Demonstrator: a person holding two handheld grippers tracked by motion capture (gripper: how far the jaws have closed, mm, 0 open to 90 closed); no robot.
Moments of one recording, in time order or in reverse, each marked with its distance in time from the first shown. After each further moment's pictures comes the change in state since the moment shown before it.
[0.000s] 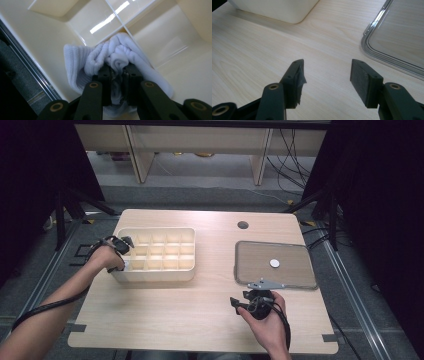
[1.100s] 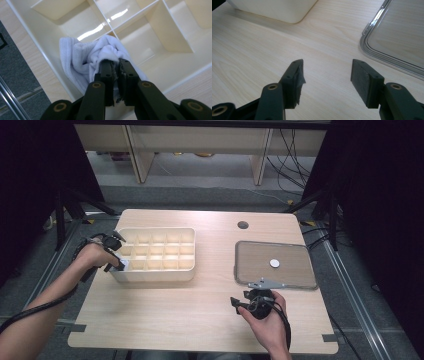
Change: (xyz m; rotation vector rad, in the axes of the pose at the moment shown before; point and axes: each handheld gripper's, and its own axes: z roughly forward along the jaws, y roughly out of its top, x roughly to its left) left arm 0.015 -0.015 -0.021 -0.119 -0.189 -0.136; right arm -0.002 0.001 -0.001 -0.003 -0.005 -0.016
